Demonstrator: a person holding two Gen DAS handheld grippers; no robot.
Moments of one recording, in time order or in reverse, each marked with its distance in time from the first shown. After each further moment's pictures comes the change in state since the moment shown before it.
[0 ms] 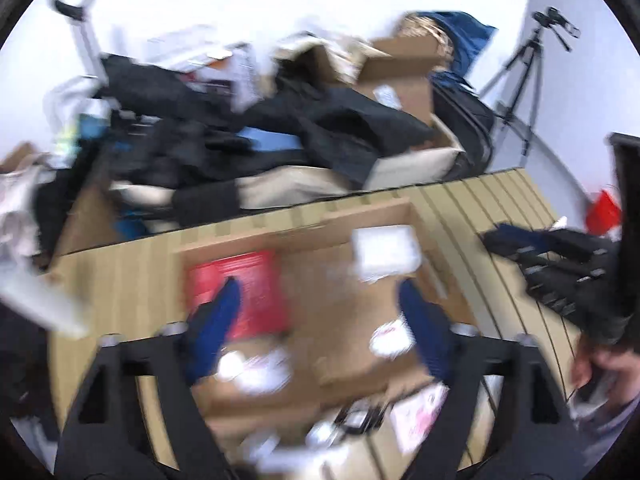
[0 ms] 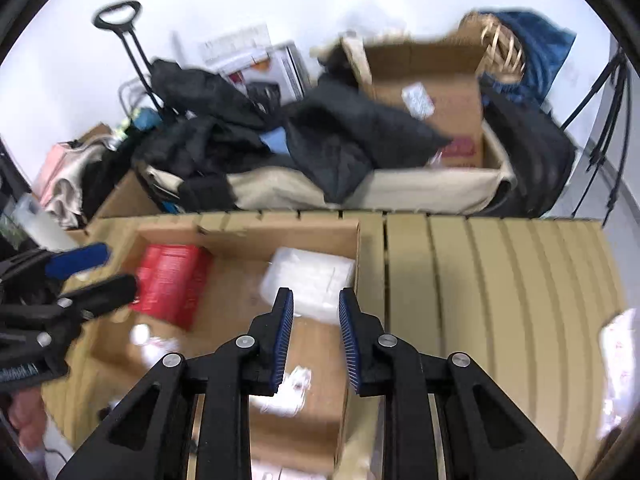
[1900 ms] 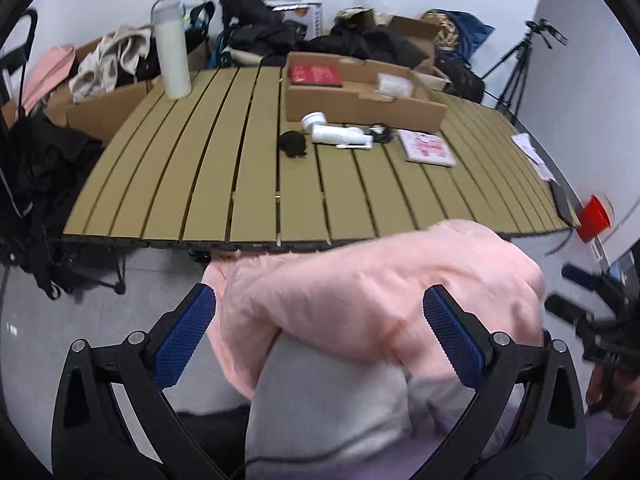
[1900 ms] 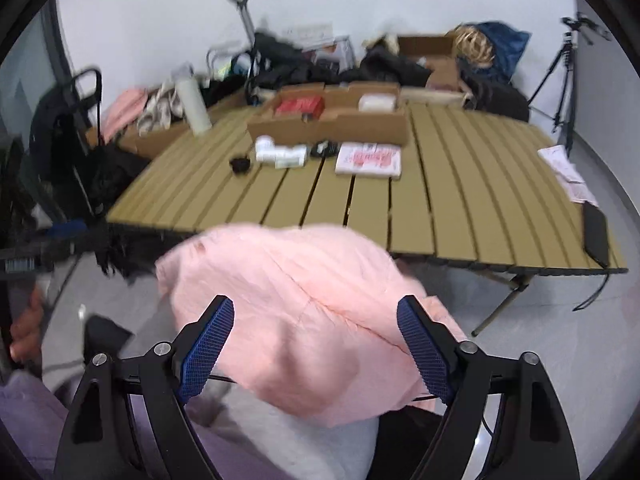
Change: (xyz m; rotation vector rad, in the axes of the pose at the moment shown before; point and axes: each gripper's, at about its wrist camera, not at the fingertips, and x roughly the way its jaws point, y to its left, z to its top) left arm -0.171 0.037 -0.379 -0.196 0.008 -0.009; right arm -0.214 0.112 -0.383 -0.080 0.014 0.067
